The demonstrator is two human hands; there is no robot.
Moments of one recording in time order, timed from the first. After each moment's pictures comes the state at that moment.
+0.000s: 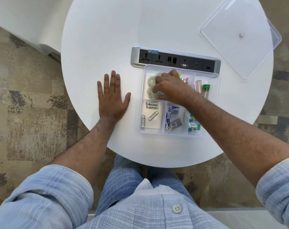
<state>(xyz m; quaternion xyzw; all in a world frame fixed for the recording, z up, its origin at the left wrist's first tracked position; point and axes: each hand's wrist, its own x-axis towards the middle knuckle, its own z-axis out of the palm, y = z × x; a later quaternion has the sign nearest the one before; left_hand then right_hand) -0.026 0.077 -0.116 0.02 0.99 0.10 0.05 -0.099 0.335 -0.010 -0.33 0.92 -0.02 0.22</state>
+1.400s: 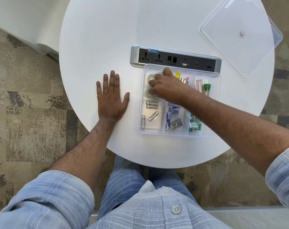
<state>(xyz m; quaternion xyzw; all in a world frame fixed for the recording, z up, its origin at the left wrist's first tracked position) -0.026 0.076 -0.116 0.02 0.99 0.11 0.05 -0.102 0.319 -0.001 -0.44 0.87 0.09 0.19</state>
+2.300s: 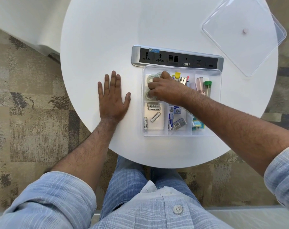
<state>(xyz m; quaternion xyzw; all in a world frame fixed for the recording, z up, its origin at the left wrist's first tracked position) -0.025 0.077 -0.114 0.02 0.99 0.11 0.04 -0.099 0.317 -0.007 -0.46 0.86 0.04 0.21</state>
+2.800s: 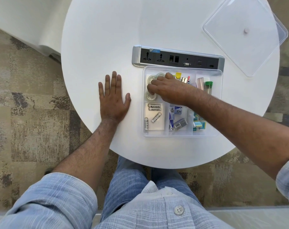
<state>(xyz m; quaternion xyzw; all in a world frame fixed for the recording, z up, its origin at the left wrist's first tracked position) -0.025 0.077 -0.115 0.02 0.99 0.12 0.04 -0.100 0.326 -0.009 -0.43 0.88 0.00 0.21</state>
